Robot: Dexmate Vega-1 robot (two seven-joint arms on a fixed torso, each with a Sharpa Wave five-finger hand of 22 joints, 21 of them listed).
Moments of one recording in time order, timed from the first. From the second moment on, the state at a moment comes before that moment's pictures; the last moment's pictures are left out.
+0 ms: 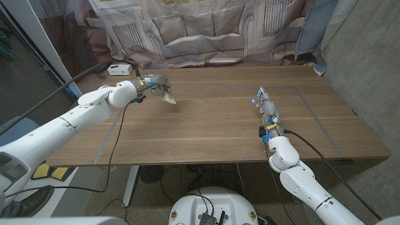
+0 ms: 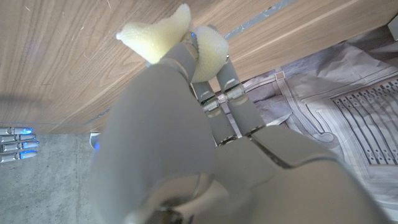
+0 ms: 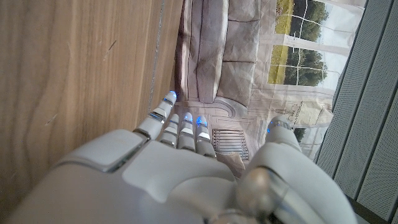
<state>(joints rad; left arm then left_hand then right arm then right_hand) 0.62 0.96 0.57 -1.67 0.44 -0.01 -0.18 1.55 0.07 0.30 -0.16 0.22 1.07 0.05 0.49 0.34 0.98 -0.08 0.35 0.52 1.03 -0.10 0.29 0.25 1.02 -0.06 0.55 0.19 -1.21 -0.46 -0.35 -1.75 0.50 0.32 -0.36 0.32 0.06 0.21 -0.14 0.18 0.18 0.09 0.20 0.18 0.16 0.12 0.20 0.19 0.04 0.08 0.20 0.21 0.32 -0.02 0.19 0.17</state>
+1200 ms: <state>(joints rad) 0.53 0.94 0.62 -1.62 0.43 -0.05 -0.29 1.36 0.08 0.28 -0.12 0.20 0.74 0.06 0.27 0.27 0.75 -0.01 0.20 0.44 0.79 -0.07 0.18 0.20 0.79 0.01 0.53 0.18 -1.21 -0.45 -0.35 -1.74 0.49 0.33 -0.37 0.32 0.06 0.21 -0.14 0.18 0.18 0.09 0.20 0.18 0.16 0.12 0.20 0.19 0.04 0.07 0.21 0.21 0.32 -0.02 0.19 0.17</state>
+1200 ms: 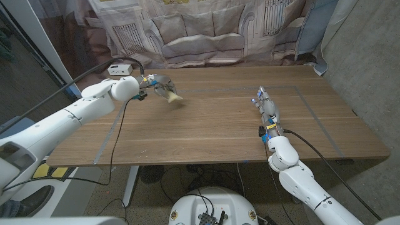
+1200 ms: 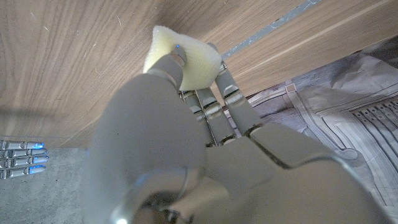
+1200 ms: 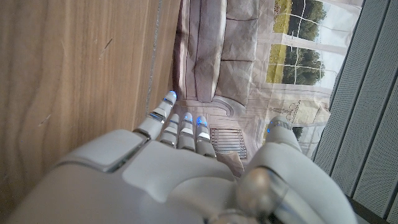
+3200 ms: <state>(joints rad) 0.57 0.92 0.61 -1.54 0.36 -0.09 -0.19 1.23 0.10 0.27 -0.08 0.19 0.87 0.07 0.23 0.24 0.86 -0.01 0.22 0.44 0.93 -0.09 0.23 0.20 0.85 0.00 0.63 0.18 -1.22 -0.46 -0.35 -1.76 0.49 0.30 -0.38 0.32 0.06 0.20 -0.13 0.18 0.18 0.09 0.20 0.18 0.16 0.12 0.20 0.19 0.04 0.07 0.20 0.21 0.32 -0.02 0.19 0.17</state>
